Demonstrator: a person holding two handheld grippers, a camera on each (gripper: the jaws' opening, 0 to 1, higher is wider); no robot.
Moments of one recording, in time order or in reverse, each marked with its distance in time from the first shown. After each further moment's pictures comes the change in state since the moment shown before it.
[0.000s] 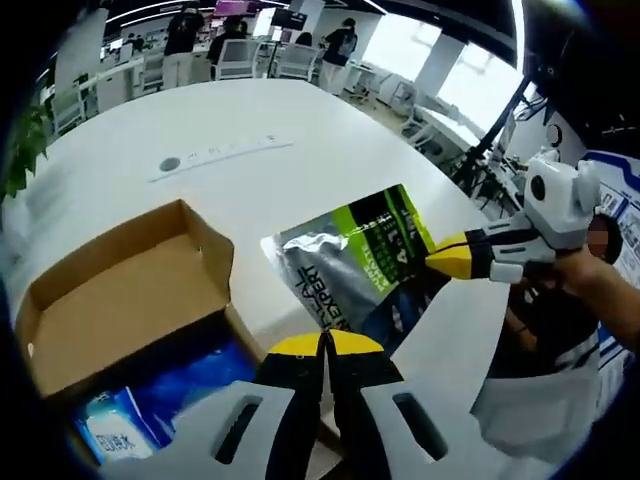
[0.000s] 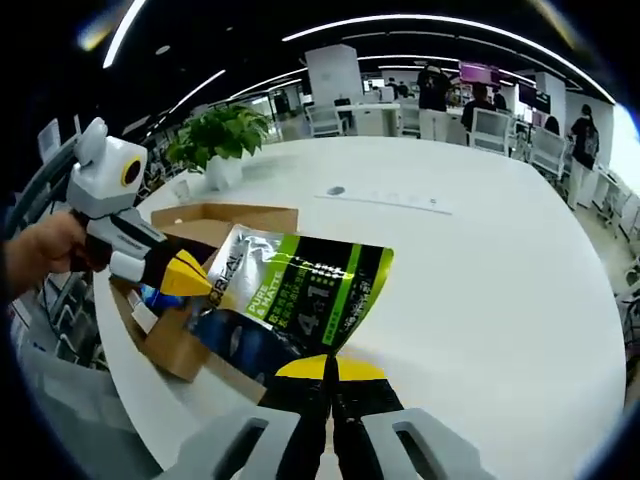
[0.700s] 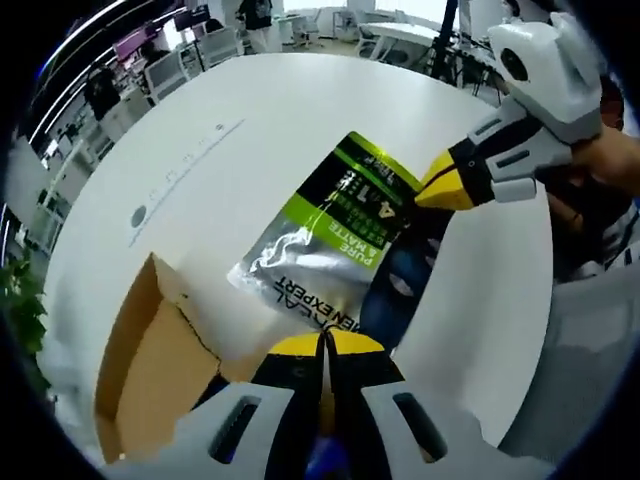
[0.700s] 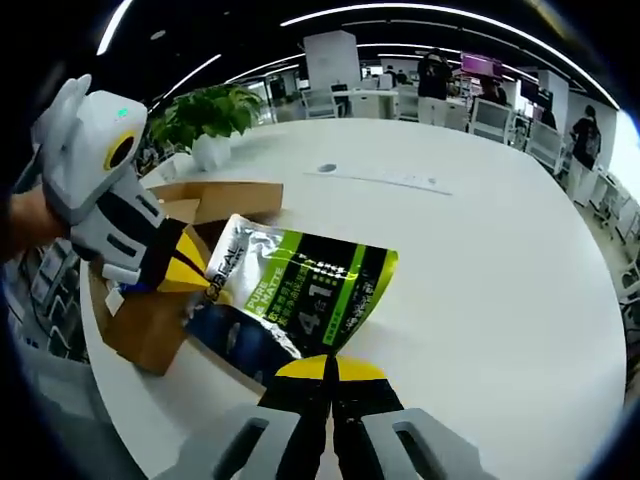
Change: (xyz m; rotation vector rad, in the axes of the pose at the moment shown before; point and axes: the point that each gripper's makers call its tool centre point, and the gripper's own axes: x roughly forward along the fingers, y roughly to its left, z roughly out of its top) left arm 0.036 0.011 -0.007 0.468 0.252 0.126; right arm 0.031 -0.015 -0.015 -0.014 0.064 -0.039
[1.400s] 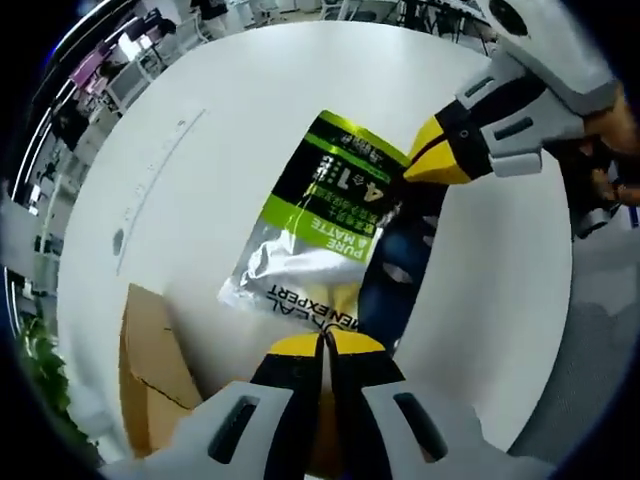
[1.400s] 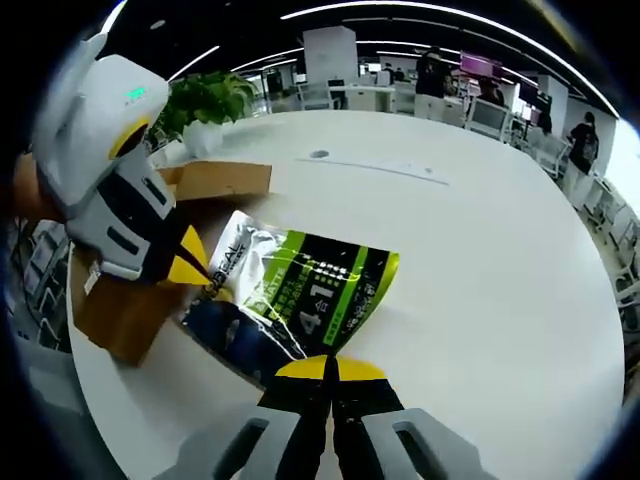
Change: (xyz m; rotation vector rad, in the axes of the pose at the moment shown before) left arm 0.029 0.000 -0.005 0.218 0.159 0.013; right arm 0.017 -0.009 -0.013 -0.030 0.013 -0.043
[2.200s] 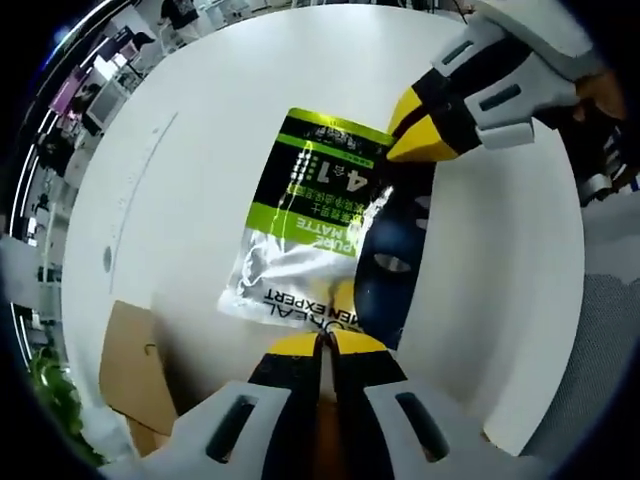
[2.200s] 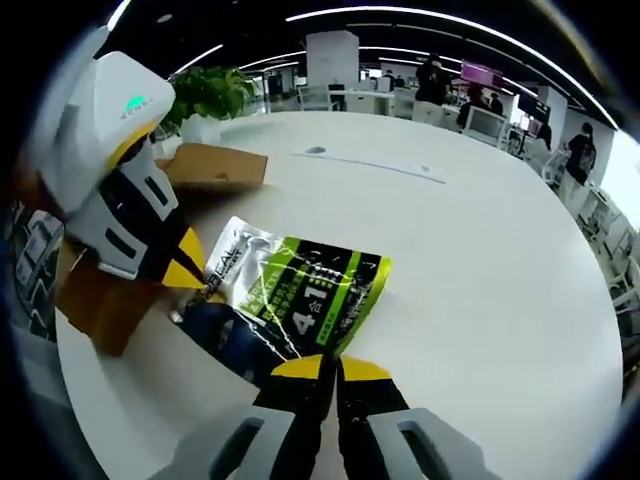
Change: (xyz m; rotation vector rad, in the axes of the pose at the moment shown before) left arm 0.015 -0.005 -0.006 0.036 -0.006 -0.006; right arm 0.009 -0.009 -0.012 -0.010 -0.026 -0.042
